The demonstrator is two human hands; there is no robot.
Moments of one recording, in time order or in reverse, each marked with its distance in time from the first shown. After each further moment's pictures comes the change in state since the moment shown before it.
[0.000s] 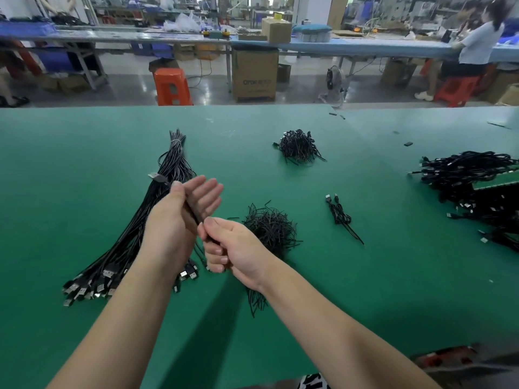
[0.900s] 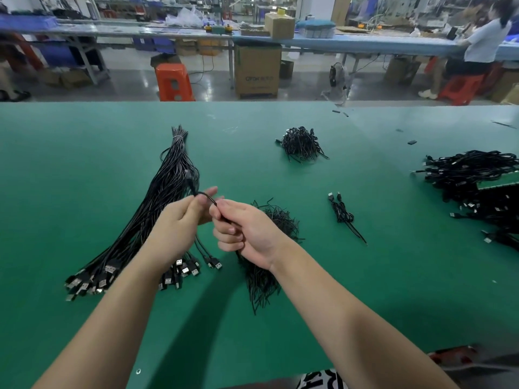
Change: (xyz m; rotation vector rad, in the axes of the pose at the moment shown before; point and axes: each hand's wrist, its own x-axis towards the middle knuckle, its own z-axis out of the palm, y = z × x) left_hand -0.003 0.001 -0.027 0.786 -0.157 0.132; right_hand 0.011 -0.022 -0.020 0.038 -0.064 0.005
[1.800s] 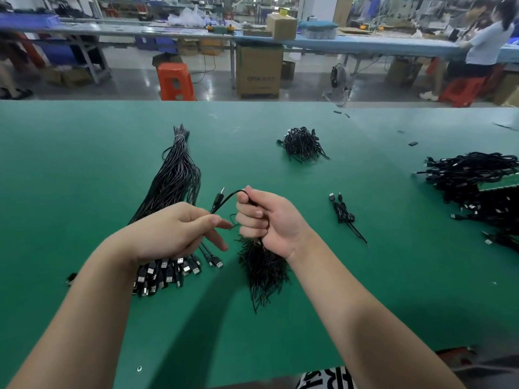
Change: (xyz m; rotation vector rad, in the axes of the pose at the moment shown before) left_hand -0.007 0.036 -0.030 0.361 -0.581 -0.081; right_hand -0.013 -0.027 -0.018 0.211 -0.006 0.013
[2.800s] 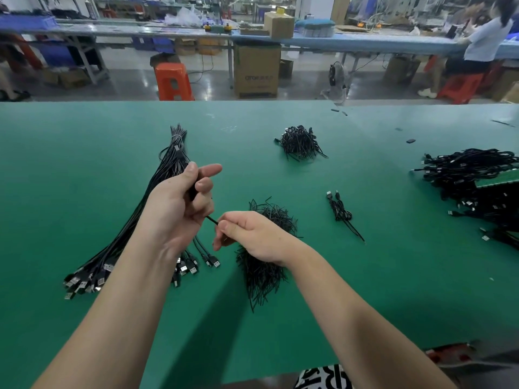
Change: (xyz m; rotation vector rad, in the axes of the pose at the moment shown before) left_hand 0.035 0.025 0.022 -1.156 0.531 0.133; right_hand -0.011 0.018 0.007 -1.040 0.066 -0.070
